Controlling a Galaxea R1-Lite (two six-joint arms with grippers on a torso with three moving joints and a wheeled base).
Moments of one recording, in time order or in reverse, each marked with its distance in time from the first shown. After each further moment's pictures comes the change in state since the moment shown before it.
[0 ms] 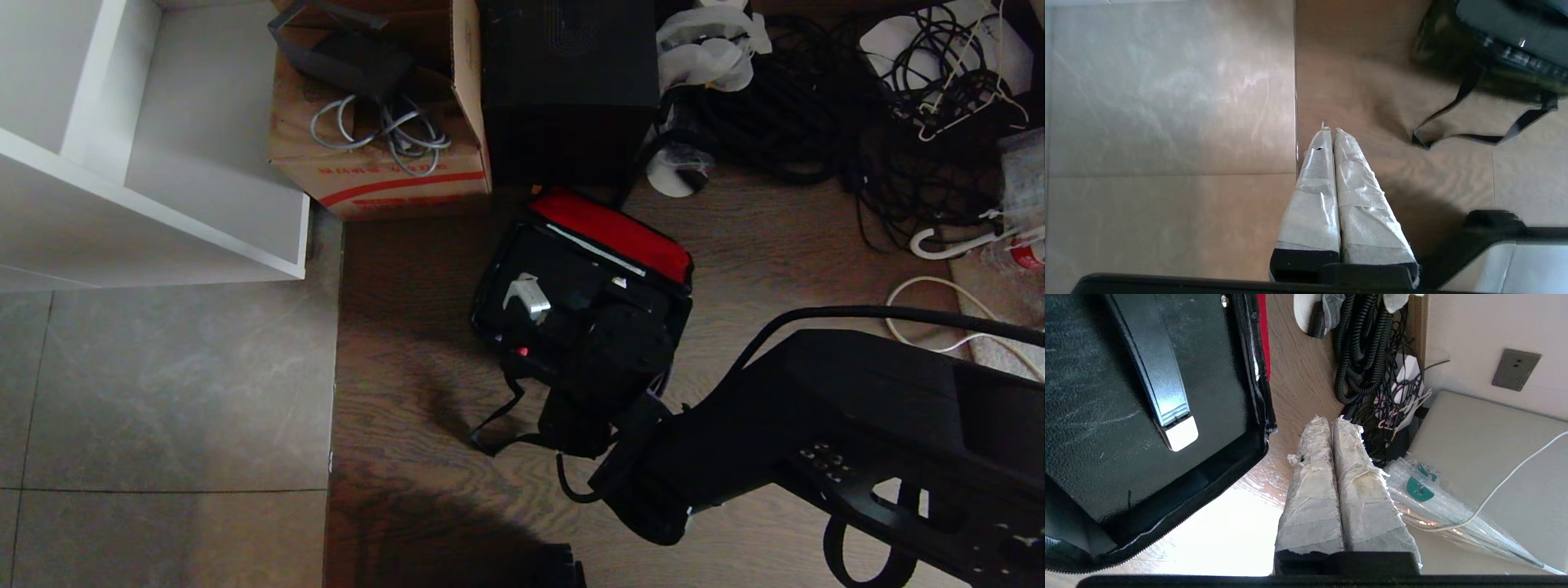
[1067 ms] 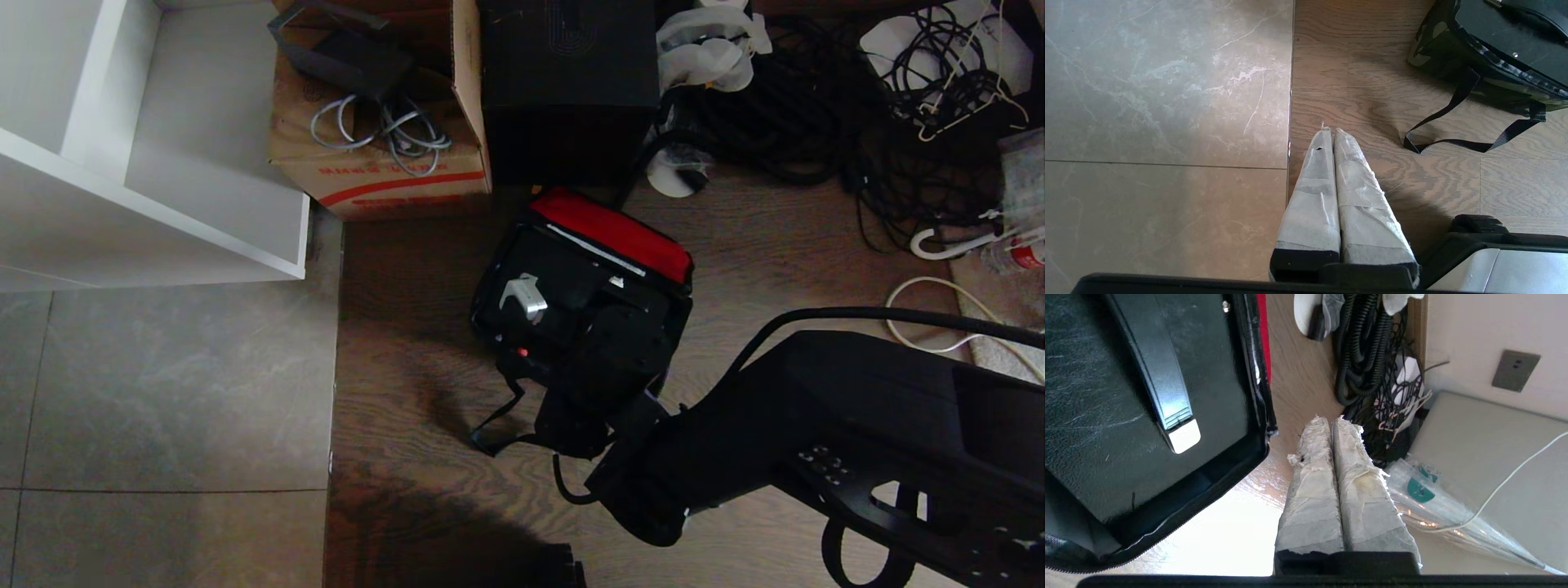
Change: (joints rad) left arm 0.000 -0.003 0.005 -0.008 0.008 -0.065; right arm 0.008 0.002 -0.008 0.000 -0.001 -0.002
